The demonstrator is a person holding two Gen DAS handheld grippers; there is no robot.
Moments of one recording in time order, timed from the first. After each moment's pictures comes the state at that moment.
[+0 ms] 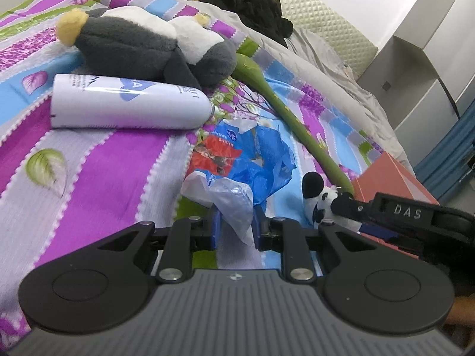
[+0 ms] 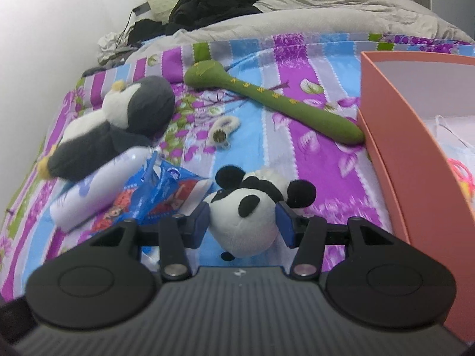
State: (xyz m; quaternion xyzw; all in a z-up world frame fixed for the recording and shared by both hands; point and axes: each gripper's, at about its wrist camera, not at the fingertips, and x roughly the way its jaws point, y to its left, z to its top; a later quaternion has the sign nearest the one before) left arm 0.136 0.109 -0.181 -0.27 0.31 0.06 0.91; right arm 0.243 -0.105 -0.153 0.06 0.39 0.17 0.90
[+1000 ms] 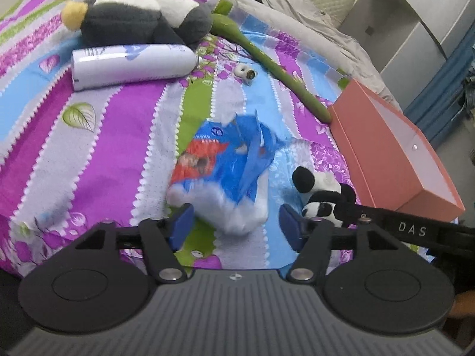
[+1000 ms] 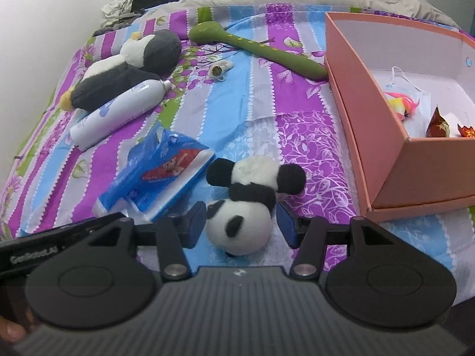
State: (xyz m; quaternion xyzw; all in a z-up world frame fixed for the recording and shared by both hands) left arm 0.055 0.082 -0.158 -0.21 0.39 0.01 0.89; right arm 0.129 -0.144 -0.145 0.02 0.44 0.16 0.88
